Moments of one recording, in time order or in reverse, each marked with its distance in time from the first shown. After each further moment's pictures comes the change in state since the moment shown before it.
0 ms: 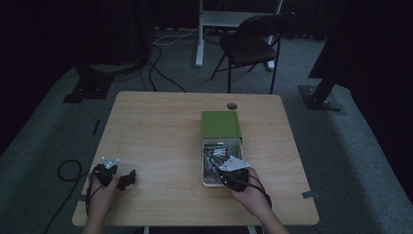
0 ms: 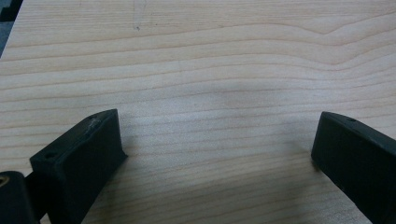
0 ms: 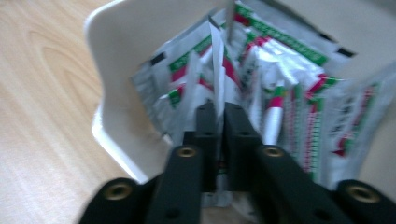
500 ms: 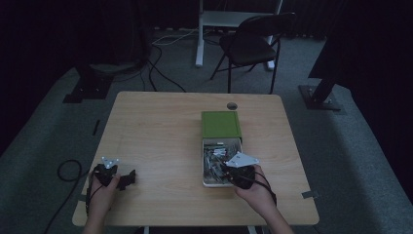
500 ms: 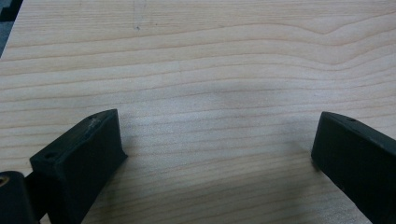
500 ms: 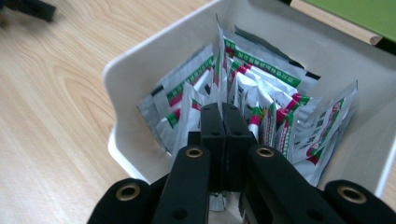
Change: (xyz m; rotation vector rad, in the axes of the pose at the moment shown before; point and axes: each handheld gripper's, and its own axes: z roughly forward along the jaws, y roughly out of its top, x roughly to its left) left arm 0.000 0.000 0.000 0.000 0.000 0.000; right arm -0.010 0.009 -0.022 -0.067 0.059 0.059
